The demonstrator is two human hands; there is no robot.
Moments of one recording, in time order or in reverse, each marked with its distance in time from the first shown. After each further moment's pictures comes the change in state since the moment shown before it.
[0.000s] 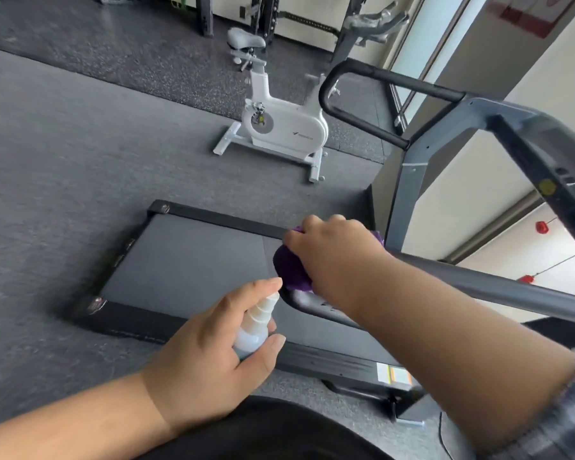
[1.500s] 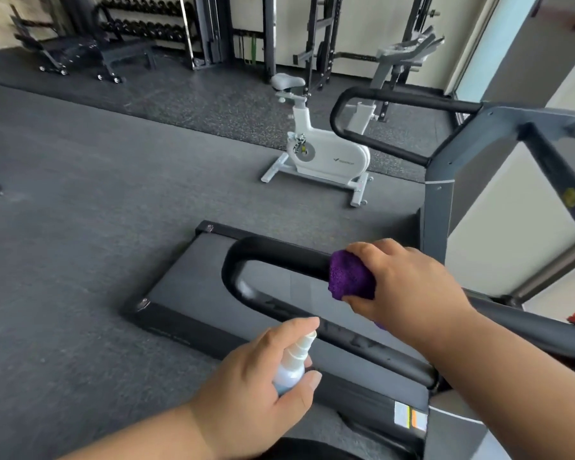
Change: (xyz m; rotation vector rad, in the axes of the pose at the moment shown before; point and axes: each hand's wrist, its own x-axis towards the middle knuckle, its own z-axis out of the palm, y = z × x) left_hand 0.015 0.126 0.176 0.143 0.053 -0.091; right_hand -0.123 0.176 0.131 0.348 0.434 0.075
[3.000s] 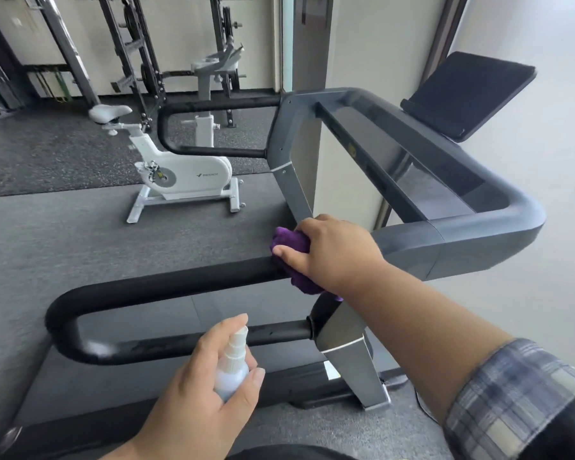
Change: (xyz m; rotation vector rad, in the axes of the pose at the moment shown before) left_hand 0.026 0.050 0.065 -0.089 -0.226 0.137; right_hand -0.081 0.100 -0.007 0.147 0.134 0.495
